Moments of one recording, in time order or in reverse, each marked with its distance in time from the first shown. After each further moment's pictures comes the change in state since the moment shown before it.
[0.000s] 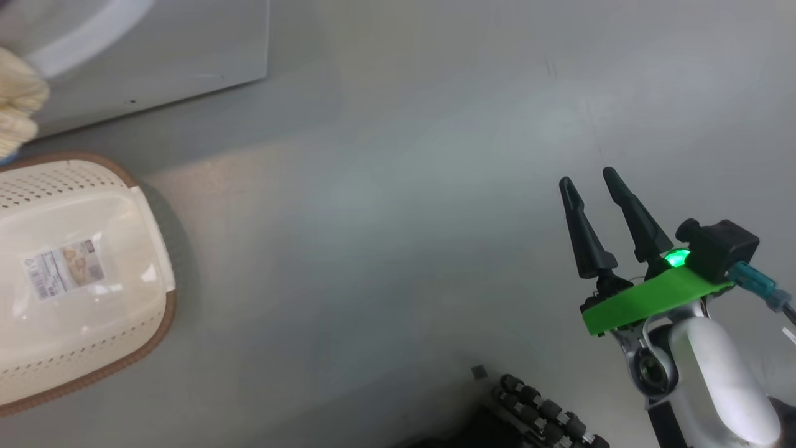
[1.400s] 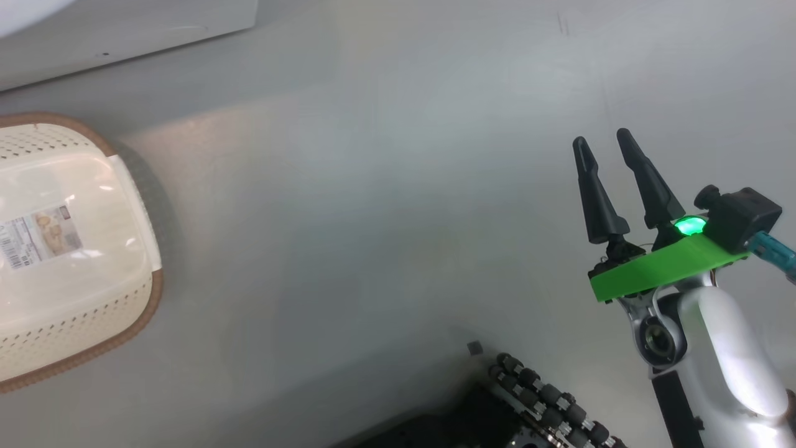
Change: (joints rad) left arm -0.256 0.036 -0.021 0.257 0.022 -0.040 -0.453; right arm -0.085 0.000 -0.008 0.017 0.053 0.000 -0.012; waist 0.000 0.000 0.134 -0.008
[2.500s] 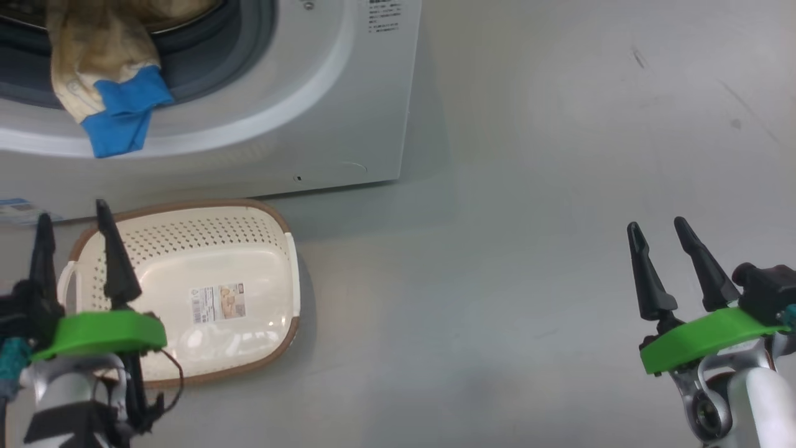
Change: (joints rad) left arm 1.089 -0.335 -0.017 -0.543 -0.003 0.141 -0.121; right arm 0.233 0.000 -0.197 -0.092 -0.177 0.000 0.105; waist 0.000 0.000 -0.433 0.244
